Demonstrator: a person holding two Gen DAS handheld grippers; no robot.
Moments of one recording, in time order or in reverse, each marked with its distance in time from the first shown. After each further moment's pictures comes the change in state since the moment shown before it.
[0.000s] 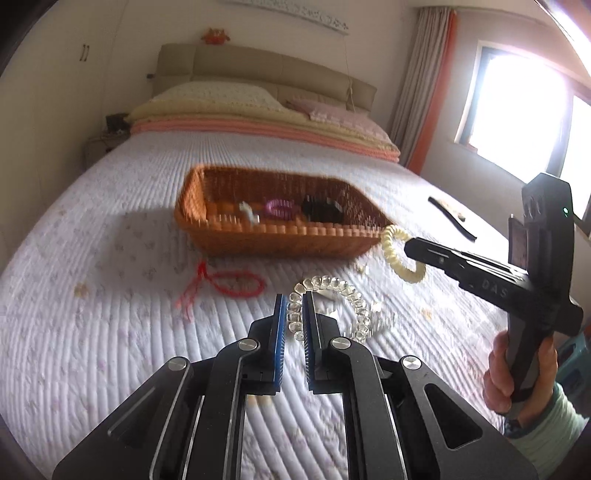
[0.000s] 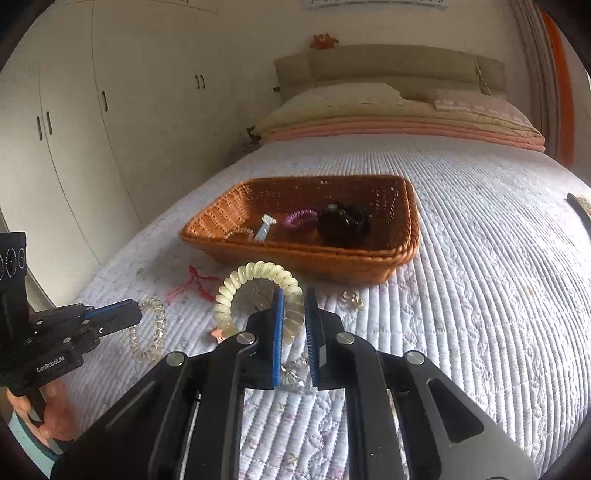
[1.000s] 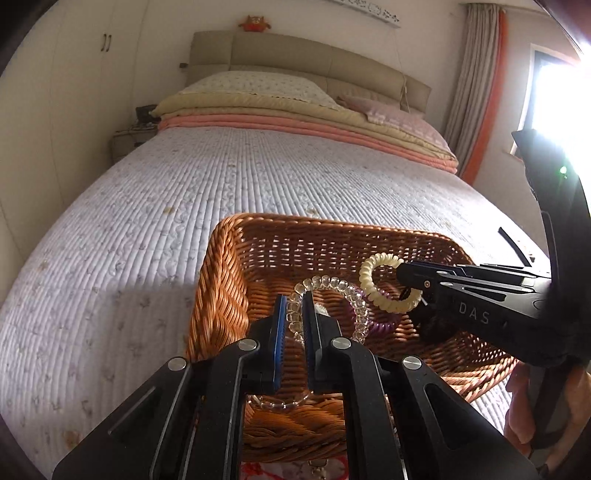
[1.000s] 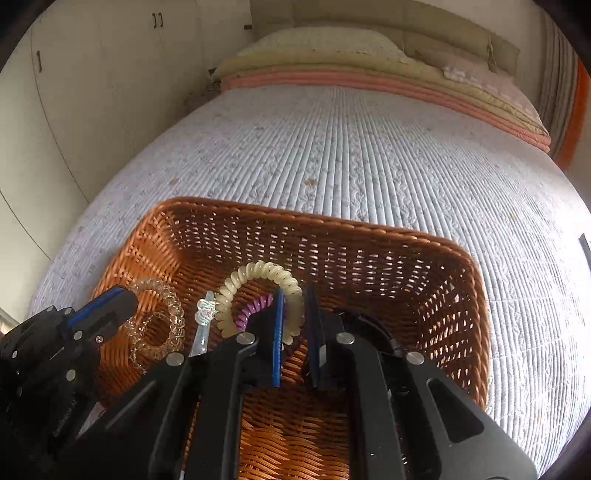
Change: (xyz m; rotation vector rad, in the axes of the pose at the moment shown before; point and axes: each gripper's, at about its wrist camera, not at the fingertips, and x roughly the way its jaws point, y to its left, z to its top) left arm 0.144 0.058 0.099 -0.060 0.053 0.167; right arm 0.203 0.003 0.118 -0.024 0.294 -0.177
